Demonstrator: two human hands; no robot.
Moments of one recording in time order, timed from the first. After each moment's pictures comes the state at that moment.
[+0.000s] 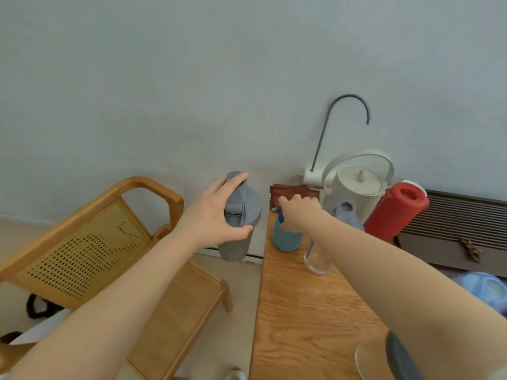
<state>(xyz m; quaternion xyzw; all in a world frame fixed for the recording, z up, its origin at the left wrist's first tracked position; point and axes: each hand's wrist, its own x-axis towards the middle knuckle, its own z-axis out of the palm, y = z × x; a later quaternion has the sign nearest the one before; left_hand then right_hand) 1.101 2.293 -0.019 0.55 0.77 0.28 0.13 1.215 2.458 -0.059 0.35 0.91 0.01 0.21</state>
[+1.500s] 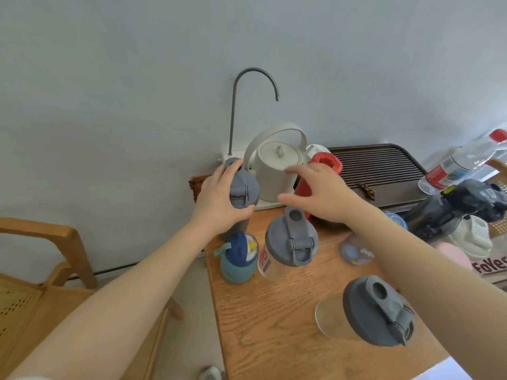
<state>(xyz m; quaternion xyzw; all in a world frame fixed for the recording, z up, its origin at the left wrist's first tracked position) 1.139 2.435 -0.081 0.64 0.64 0.37 0.23 1.342 2.477 -0.002 0.51 0.85 -0.13 -0.04</state>
